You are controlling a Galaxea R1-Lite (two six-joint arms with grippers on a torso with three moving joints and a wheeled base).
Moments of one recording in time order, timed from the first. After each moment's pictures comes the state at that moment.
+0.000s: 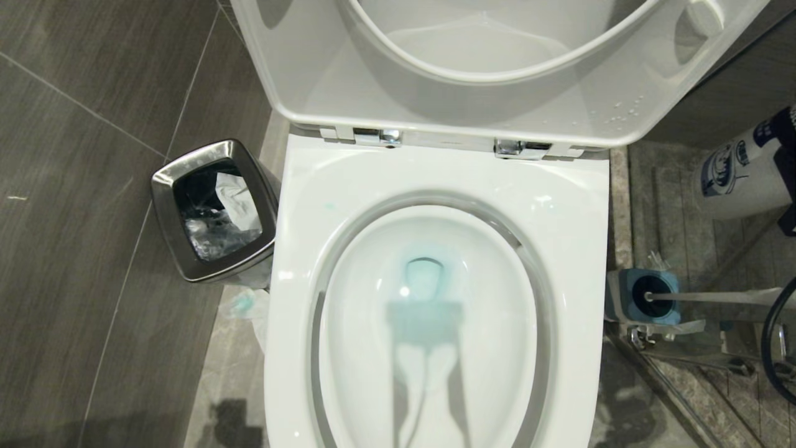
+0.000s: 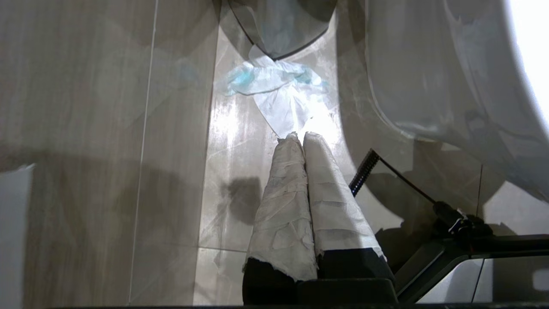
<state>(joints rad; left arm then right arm) 0.00 0.00 -0.02 0.06 -0.02 0.03 0.12 1.21 -0.50 -1.10 -0.34 -0.25</state>
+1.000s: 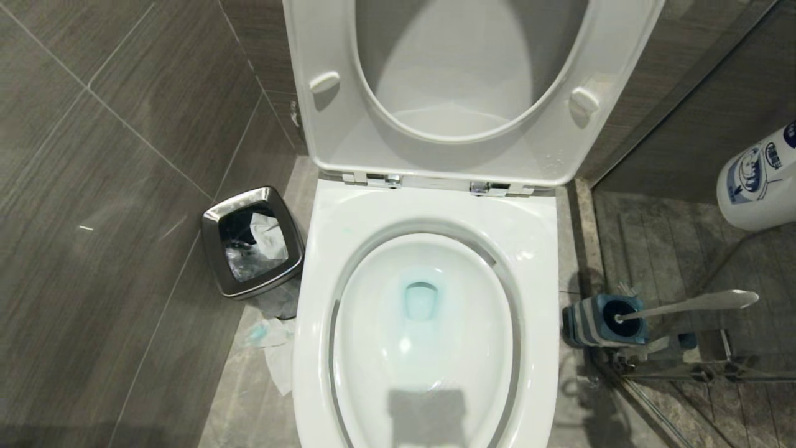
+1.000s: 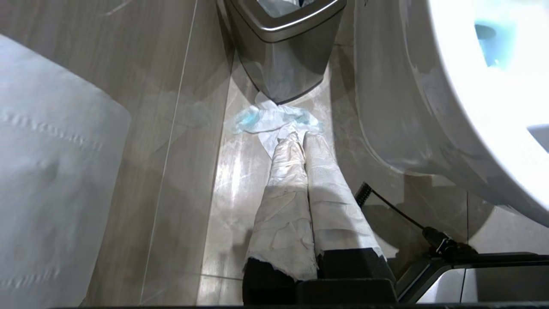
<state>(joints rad) 0.00 0.00 -0.02 0.06 -0.01 0.01 0.12 1.07 -0.54 -0.88 -0.34 -0.25</state>
